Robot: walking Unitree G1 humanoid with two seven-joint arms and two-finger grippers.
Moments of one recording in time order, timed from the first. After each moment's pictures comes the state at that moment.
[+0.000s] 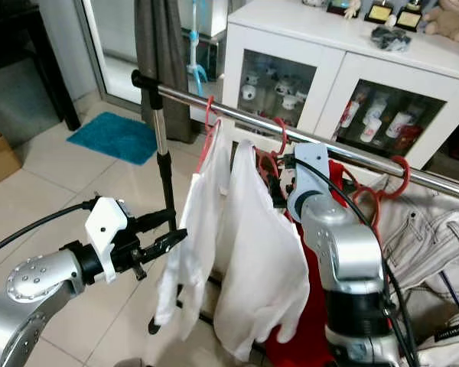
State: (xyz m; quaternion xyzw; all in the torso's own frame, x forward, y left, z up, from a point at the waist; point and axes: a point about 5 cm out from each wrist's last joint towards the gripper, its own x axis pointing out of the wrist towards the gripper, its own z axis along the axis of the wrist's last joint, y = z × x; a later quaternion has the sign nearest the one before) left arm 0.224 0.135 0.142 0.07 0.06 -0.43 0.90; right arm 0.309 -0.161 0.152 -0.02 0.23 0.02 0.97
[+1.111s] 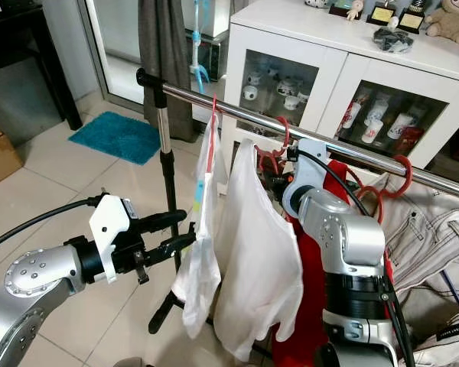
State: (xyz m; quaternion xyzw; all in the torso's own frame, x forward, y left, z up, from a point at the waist) left arm 0.221 0.127 0.154 0.08 0.05 -0.49 0.87; right arm 0.316 -0.161 0.147 0.10 0.24 0.08 0.96
